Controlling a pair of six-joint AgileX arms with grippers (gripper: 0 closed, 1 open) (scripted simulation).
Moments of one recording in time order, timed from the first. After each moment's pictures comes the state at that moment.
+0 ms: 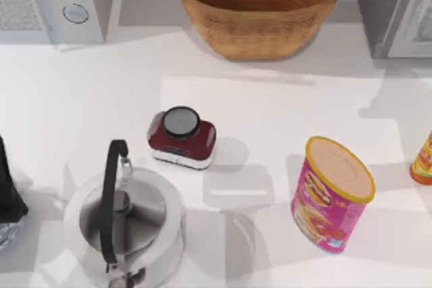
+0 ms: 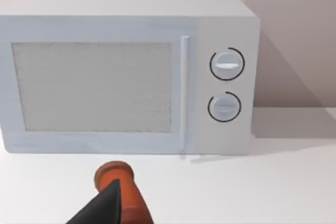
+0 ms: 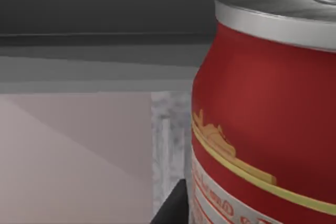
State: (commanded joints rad) left arm 0.00 0.00 0.00 0.00 0.00 0.00; right arm 0.17 0.79 1.21 -0.37 0.24 0.01
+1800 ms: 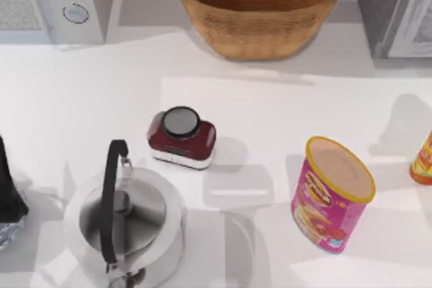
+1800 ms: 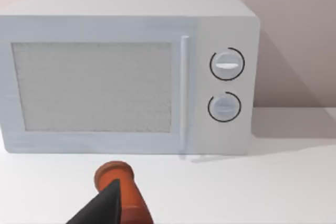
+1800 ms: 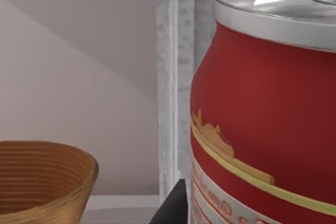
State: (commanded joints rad) left arm 0.00 0.00 0.00 0.00 0.00 0.00; right arm 0.16 0.57 0.47 0.16 0.17 0.01
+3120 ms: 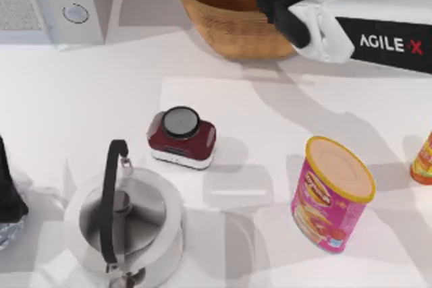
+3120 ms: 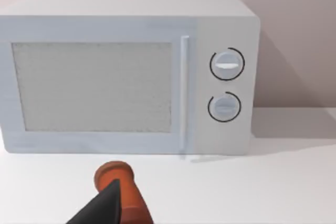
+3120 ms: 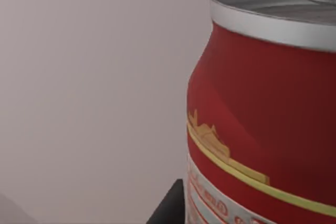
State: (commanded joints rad) left arm 0.00 0.00 0.00 0.00 0.00 0.00; right arm 0.55 2.22 1.67 0.55 0.57 0.02
